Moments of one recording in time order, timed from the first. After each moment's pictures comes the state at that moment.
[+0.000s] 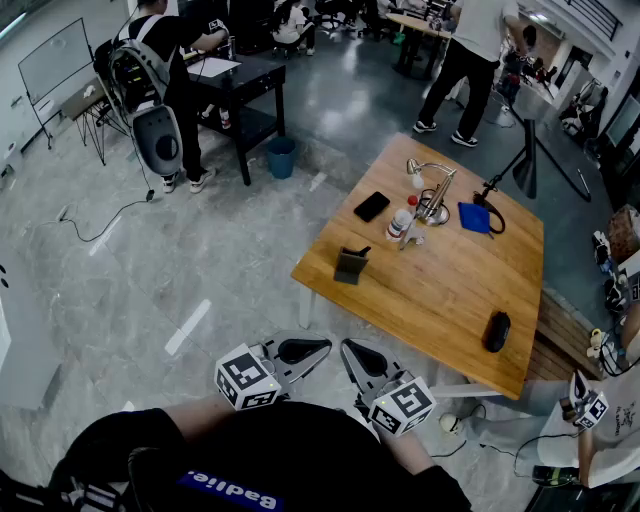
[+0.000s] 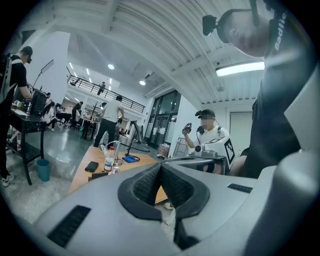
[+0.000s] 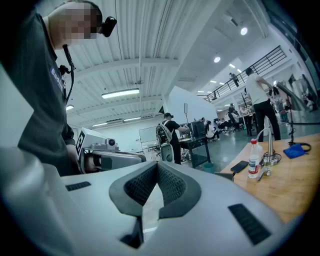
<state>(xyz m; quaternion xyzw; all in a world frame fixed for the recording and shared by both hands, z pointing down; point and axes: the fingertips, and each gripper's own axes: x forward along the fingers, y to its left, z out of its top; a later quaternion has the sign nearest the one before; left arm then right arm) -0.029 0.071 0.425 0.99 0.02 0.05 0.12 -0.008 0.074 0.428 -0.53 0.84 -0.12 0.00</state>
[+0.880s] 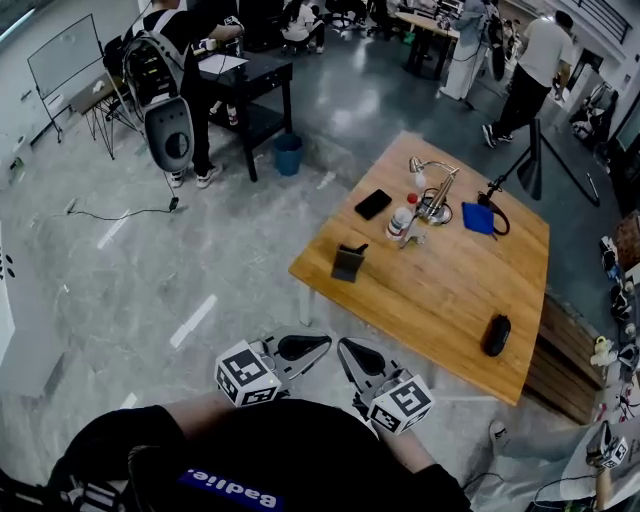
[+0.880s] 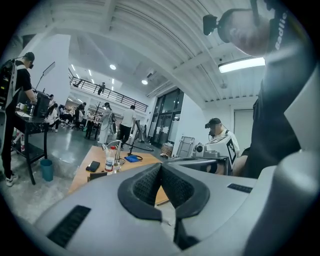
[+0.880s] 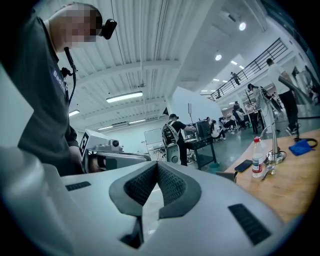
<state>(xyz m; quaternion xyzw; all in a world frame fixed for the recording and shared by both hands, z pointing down) -0.004 0.081 0.428 0.99 -0.01 0.06 0.12 0.010 0.087 0.429 -0.50 0.86 -0.13 0.02</state>
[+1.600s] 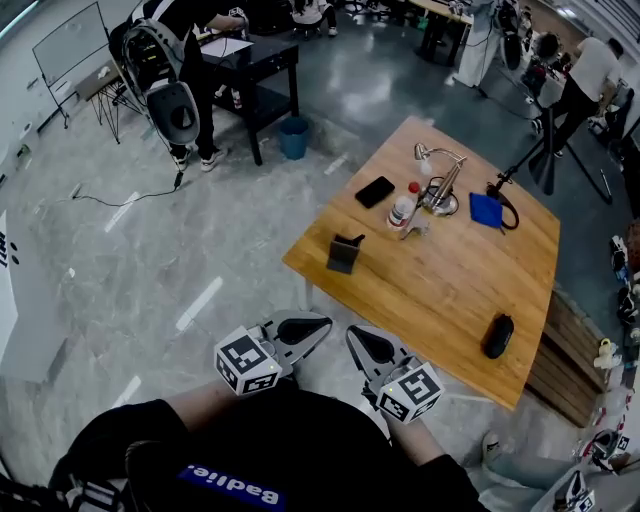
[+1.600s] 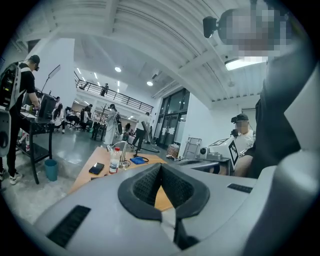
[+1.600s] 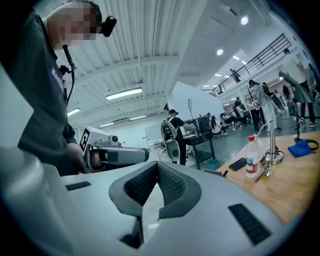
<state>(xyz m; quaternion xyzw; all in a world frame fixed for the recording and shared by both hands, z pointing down) 0.036 0.061 0.432 0.99 -0.05 0.05 0.12 0.063 0.080 0.444 -0.49 0.86 -0.14 0.00</state>
